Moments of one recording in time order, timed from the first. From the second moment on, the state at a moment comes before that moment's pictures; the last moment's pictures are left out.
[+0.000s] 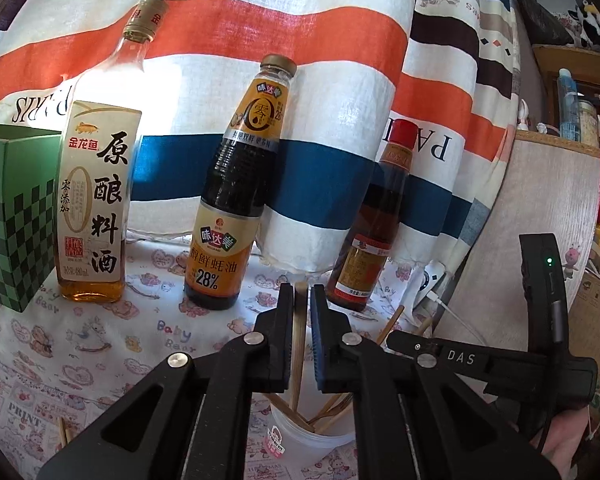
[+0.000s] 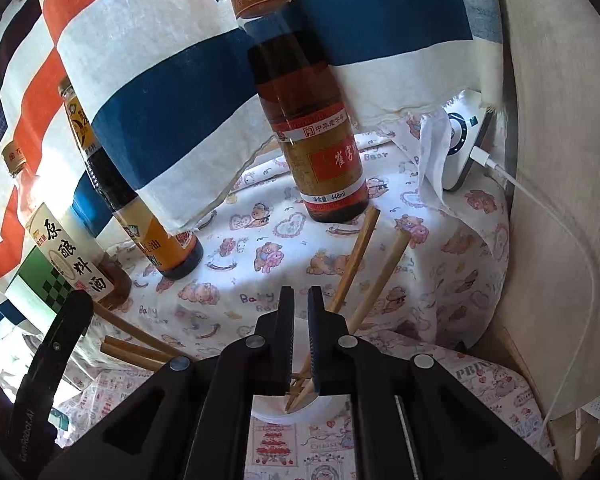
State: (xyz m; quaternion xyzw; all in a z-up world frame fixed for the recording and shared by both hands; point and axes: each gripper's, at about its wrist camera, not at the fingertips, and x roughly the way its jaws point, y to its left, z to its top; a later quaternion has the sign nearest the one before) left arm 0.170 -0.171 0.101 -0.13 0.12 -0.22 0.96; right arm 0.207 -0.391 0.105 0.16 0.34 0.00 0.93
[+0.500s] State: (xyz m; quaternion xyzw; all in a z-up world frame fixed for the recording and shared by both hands) left arm 0.094 -0.091 0.150 -0.07 0.04 -0.14 0.99; right arm 0.165 -0.358 0.148 0.12 0.28 0.03 0.95
